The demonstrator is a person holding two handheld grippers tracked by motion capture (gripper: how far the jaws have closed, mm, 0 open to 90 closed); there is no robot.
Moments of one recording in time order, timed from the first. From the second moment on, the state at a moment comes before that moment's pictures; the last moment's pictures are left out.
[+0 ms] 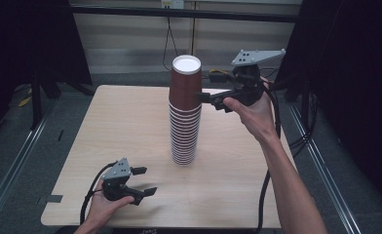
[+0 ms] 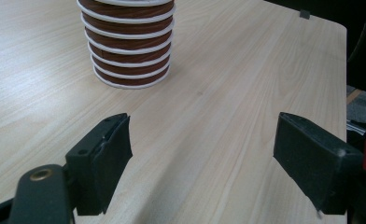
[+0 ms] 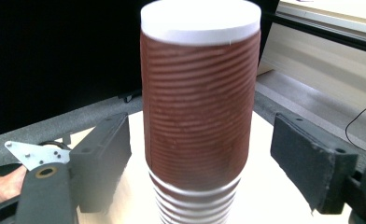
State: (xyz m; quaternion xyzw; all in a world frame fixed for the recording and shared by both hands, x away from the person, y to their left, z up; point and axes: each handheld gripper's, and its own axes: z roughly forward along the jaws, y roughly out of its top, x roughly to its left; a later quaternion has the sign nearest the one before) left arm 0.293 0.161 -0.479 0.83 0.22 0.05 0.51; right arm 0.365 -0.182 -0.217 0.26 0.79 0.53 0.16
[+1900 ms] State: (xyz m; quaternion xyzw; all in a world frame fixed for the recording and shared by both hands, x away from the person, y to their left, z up) left arm 0.294 0.161 -0.479 0.83 0.22 0.05 0.51; right arm 0.397 -0.148 -0.196 0.24 0.80 0.53 0.14
